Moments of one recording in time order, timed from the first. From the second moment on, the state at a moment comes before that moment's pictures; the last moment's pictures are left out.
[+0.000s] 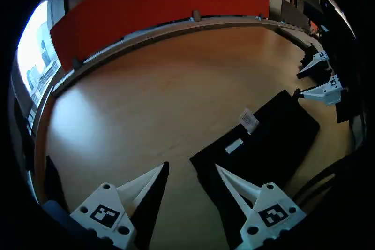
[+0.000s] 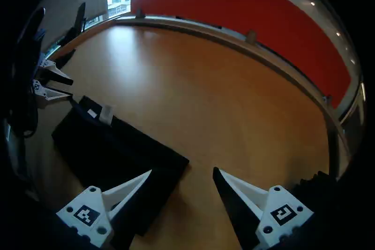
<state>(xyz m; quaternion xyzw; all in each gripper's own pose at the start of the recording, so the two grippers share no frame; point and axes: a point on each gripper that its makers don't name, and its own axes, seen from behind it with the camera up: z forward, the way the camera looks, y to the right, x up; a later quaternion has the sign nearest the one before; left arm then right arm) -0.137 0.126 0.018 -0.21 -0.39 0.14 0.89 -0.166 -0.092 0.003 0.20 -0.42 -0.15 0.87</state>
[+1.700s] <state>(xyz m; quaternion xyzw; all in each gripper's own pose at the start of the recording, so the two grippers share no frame) -0.133 0.092 -0.076 -0.14 -0.42 0.05 0.90 -0.158 -0.090 -0.084 0.22 -0.43 -0.12 0.87</state>
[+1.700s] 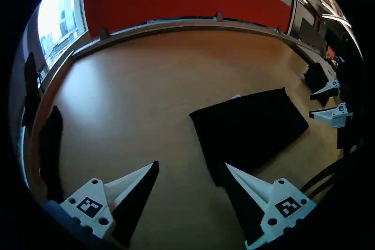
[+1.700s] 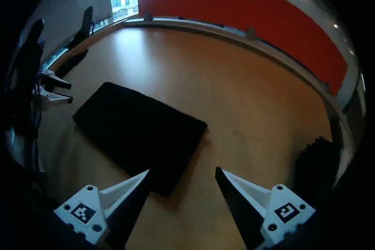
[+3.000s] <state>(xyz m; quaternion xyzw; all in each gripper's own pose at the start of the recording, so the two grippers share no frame) -0.111 0.047 -0.129 -0.06 -0.42 -0.01 0.91 -0.197 -0.096 -0.122 0.33 -0.47 -0.17 0.80</state>
